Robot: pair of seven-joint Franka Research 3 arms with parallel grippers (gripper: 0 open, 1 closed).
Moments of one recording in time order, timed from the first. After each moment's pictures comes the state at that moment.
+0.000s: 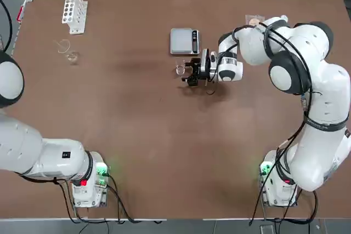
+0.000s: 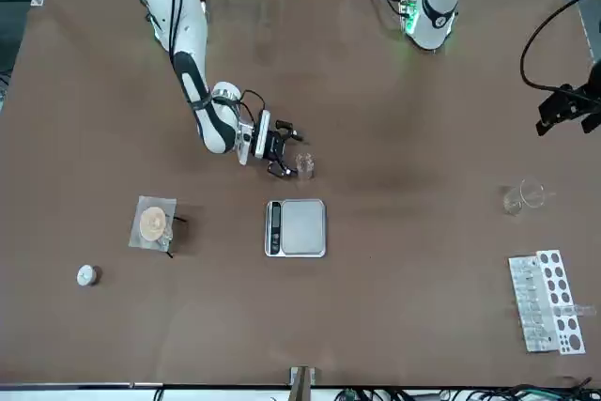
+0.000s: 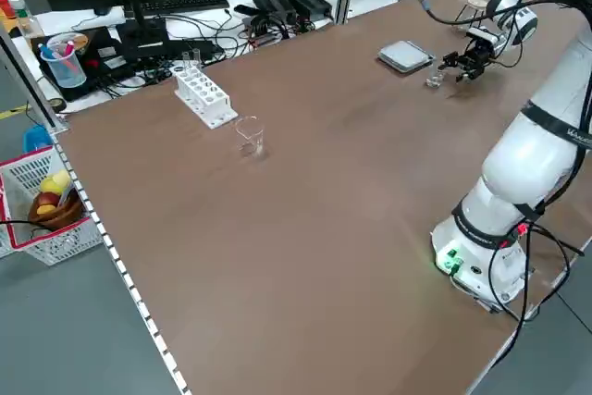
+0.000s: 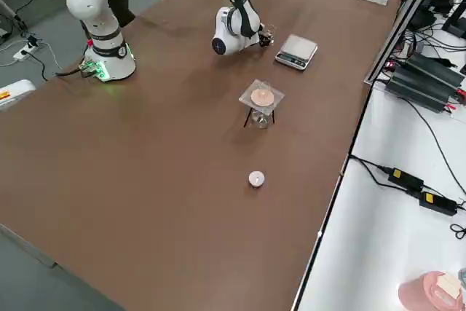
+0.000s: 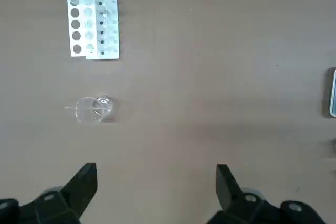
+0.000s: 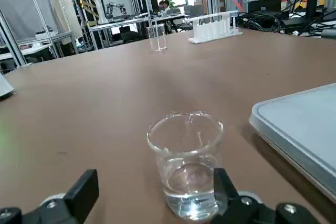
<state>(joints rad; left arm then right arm) -0.01 0.03 0.01 -1.51 0.02 1.61 -0.01 0.59 0.66 0.07 -2.11 2.26 2.15 -2.72</state>
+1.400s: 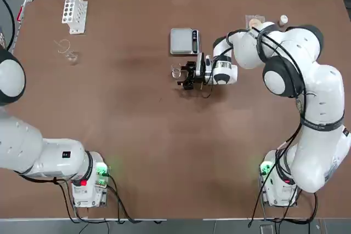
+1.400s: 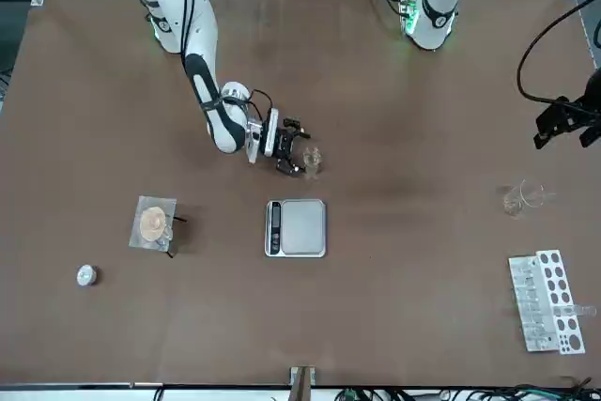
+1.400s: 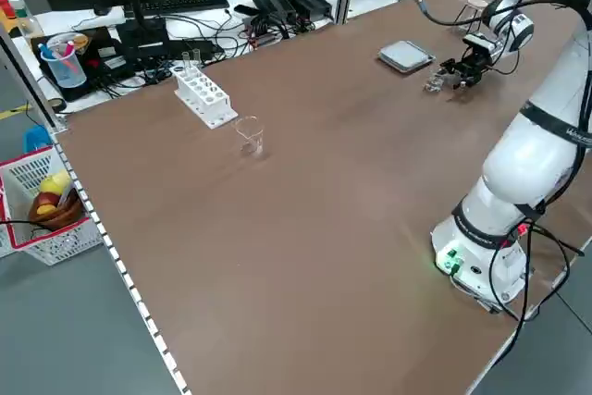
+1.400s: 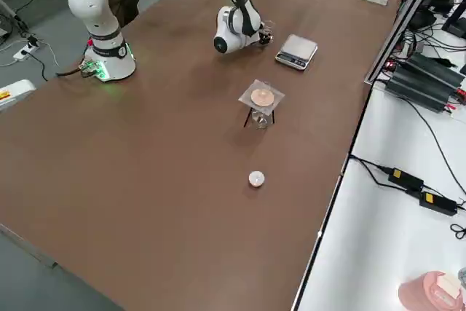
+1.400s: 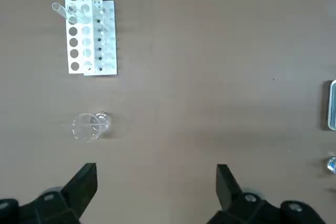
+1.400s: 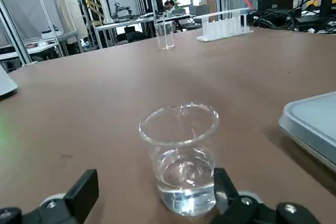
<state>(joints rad) 0.00 0.05 0.00 -1.50 0.02 1.68 -0.01 0.65 0.70 0.06 -2.06 2.30 2.15 -2.73</state>
